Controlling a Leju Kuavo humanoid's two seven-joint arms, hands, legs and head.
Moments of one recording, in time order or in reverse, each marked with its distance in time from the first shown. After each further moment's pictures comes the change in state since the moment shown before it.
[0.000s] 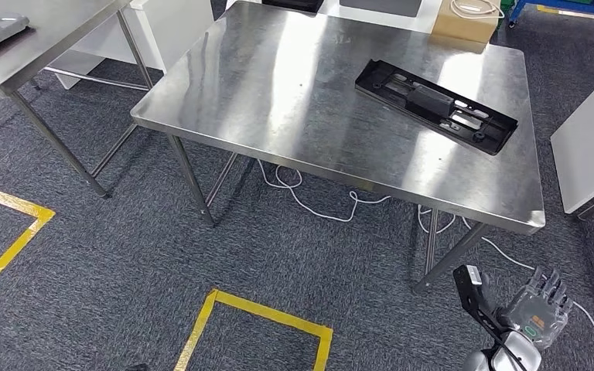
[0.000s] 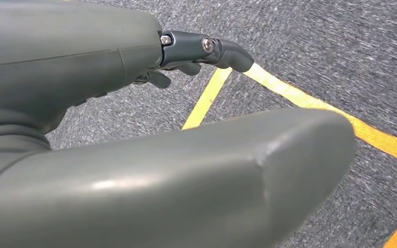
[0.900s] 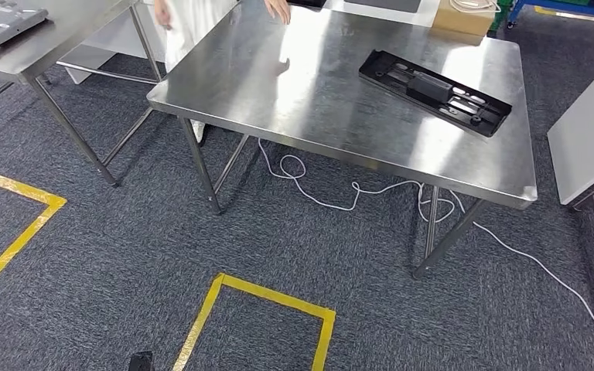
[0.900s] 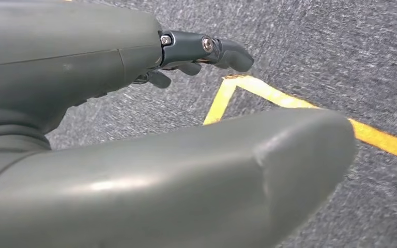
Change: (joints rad) left arm -0.023 0.018 0.008 -0.002 -0.135 -0.004 0.034; right arm 0.051 0.045 -0.195 0.692 -0.199 0.464 -0.031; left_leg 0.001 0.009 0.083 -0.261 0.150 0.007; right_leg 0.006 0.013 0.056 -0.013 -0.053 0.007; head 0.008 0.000
